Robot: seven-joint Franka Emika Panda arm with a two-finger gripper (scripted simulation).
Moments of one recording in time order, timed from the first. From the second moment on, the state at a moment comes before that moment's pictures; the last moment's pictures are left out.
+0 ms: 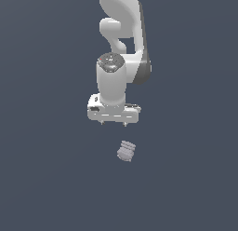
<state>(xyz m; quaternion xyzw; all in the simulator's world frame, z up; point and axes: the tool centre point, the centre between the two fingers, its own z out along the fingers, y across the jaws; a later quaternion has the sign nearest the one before) 0.012 -0.023 0.158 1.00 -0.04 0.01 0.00</state>
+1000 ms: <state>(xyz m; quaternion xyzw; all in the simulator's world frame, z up) 0.081 0.028 0.101 0.98 -0.17 0.00 0.00</state>
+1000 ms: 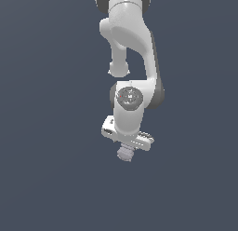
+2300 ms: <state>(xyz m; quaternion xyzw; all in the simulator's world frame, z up) 0.088 0.036 0.040 0.98 -0.19 0.00 0.00</state>
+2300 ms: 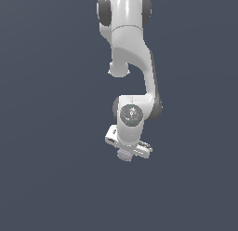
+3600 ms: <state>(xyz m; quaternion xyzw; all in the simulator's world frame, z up) 0.065 0.044 0.042 0.98 -0.19 0.00 0.00</state>
